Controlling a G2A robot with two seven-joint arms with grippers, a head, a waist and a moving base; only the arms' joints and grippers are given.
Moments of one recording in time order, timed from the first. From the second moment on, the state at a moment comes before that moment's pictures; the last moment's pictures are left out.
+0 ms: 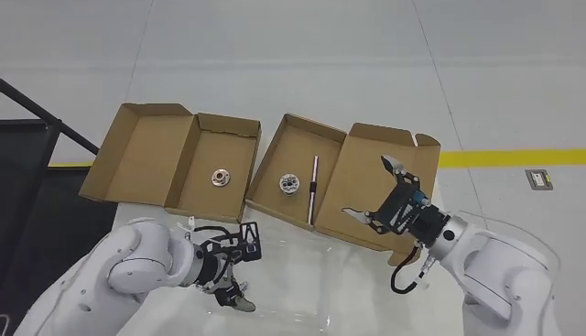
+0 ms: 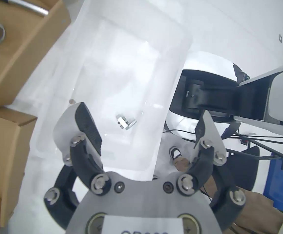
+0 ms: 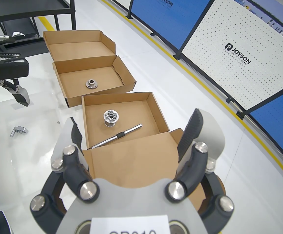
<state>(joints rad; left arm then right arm) 0.82 -0.72 -0.92 -1.83 0.40 -0.70 -1.13 -1.16 -1.47 1.60 -2.06 -1.47 -0.89 0.46</state>
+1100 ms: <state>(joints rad) 0.72 -0.85 -0.63 -1.74 0.67 -0.22 -1.23 -1.16 -1.47 1.60 -2.06 -1.47 -0.89 0.46</state>
